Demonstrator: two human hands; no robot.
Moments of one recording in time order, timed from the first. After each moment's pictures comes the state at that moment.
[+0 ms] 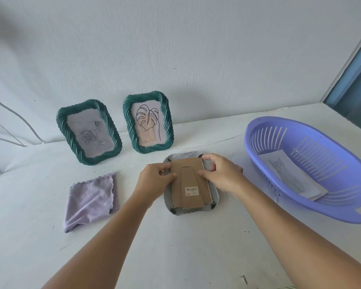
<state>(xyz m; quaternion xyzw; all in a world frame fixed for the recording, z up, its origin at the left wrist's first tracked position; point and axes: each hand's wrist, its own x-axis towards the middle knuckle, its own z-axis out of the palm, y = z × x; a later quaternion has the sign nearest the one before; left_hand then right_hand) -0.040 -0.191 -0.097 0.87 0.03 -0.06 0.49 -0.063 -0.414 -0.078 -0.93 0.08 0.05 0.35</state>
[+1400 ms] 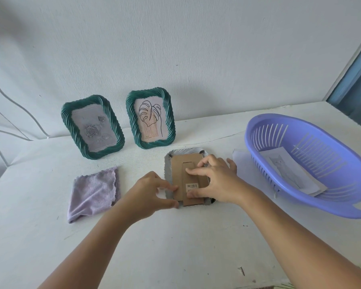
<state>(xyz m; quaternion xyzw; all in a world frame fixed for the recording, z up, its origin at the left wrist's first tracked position) -0.098 -0.160 -0.066 0.93 -0.14 -0.13 0.32 -0.091 -0.407 -0.080 -0.96 -0.11 0.07 0.26</state>
